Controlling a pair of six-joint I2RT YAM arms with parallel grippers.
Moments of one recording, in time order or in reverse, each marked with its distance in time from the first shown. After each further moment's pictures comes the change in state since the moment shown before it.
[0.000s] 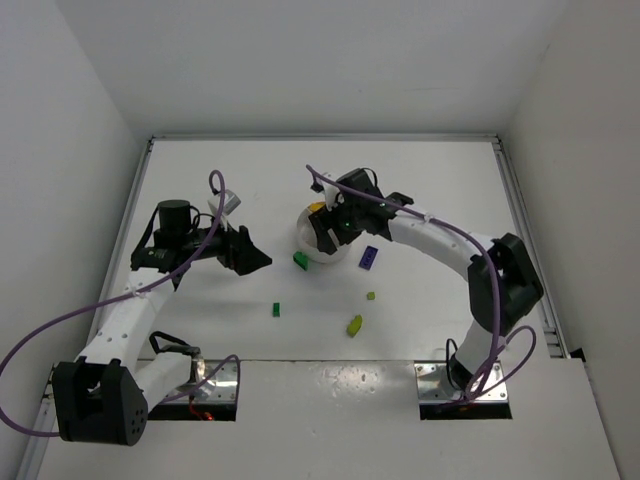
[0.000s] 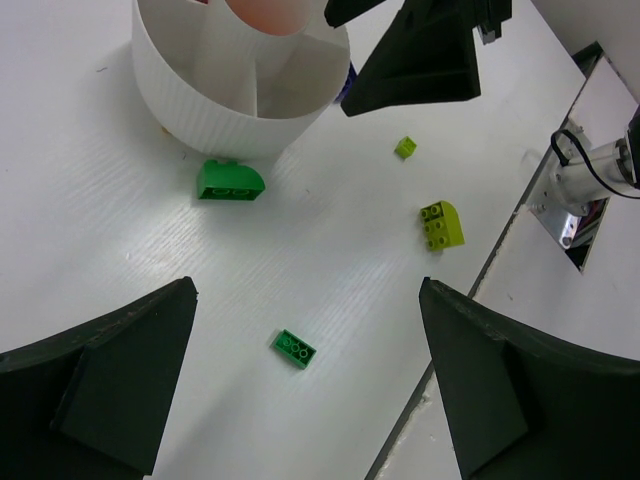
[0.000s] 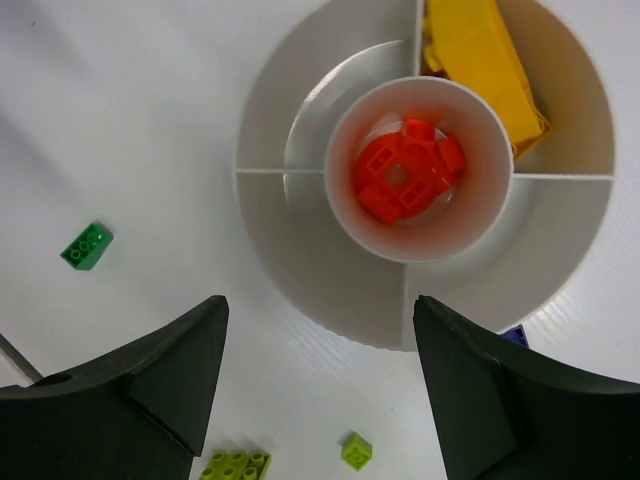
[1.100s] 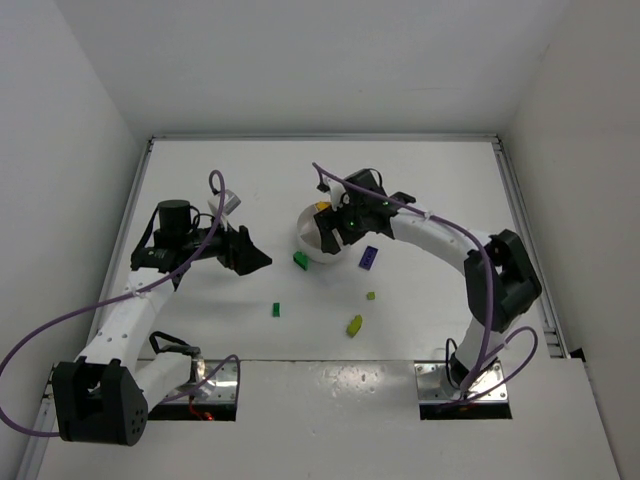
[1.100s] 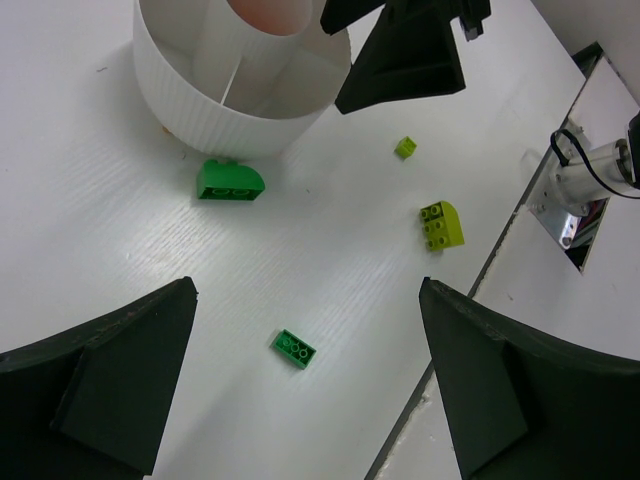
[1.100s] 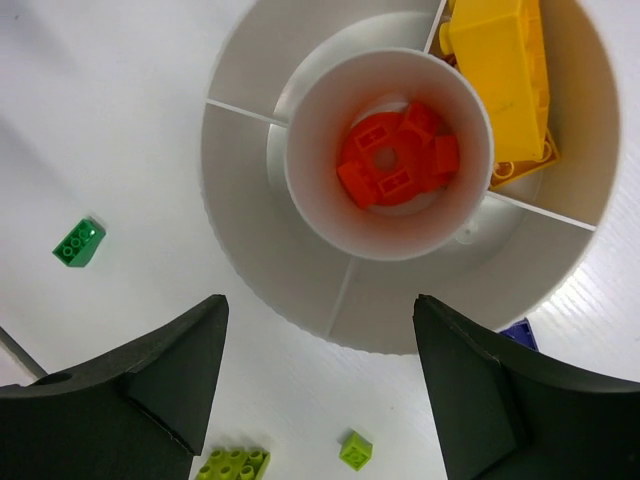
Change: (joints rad) left arm 0.000 0.000 0.000 0.000 0.000 -0.001; right arm -0.049 0.031 -0.023 0.014 -0.055 0.019
